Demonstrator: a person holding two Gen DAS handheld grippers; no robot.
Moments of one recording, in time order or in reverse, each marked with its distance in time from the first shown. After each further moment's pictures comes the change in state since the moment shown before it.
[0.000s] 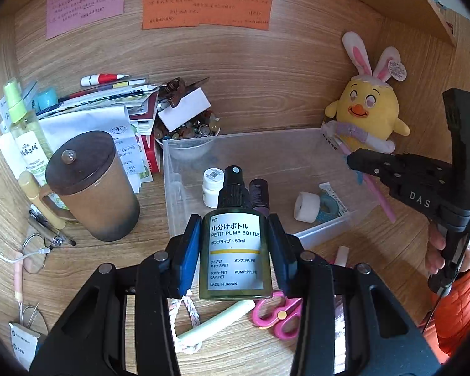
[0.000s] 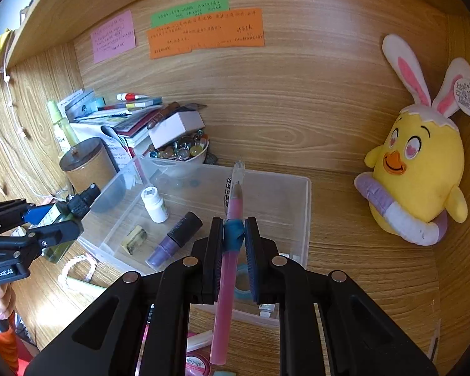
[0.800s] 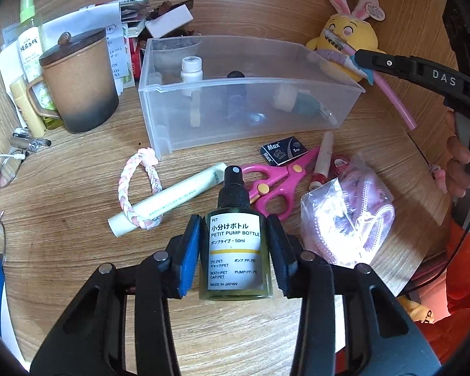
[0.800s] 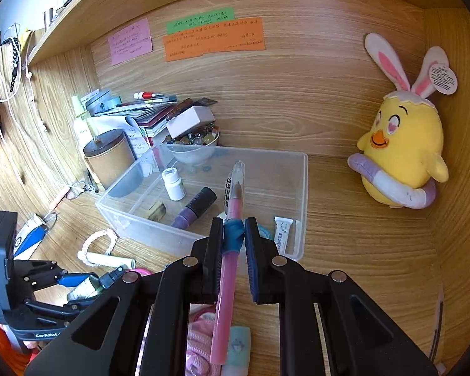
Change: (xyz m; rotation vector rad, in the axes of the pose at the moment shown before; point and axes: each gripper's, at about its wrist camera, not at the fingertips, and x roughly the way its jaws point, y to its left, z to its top) left arm -0.006 -0.017 -0.114 0.002 0.131 -0.051; right arm -0.046 0.008 -0.034 0.006 -0.045 0.027
